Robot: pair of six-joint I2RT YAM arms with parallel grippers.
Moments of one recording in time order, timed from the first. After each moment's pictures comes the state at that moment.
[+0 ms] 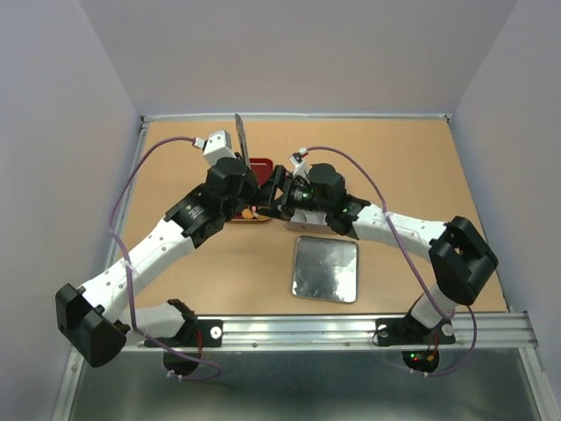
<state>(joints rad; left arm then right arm) -0.71 1.15 1.06 -0.35 -0.50 -0.73 0.80 1.61 1.05 0.39 -0.38 1.19</state>
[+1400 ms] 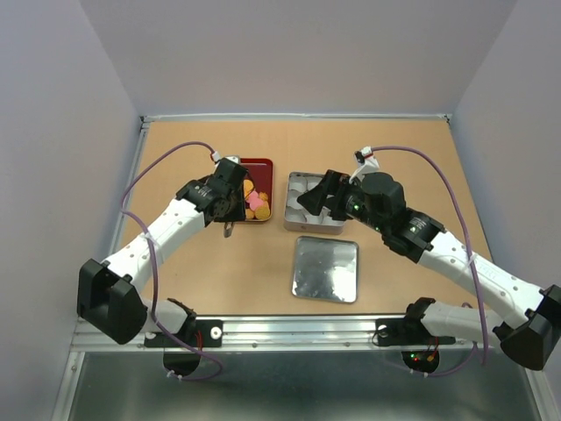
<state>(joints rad) -0.55 1.31 1.12 -0.81 -0.25 -0.52 0.77 1.07 0.97 -0.21 0.08 0.80</state>
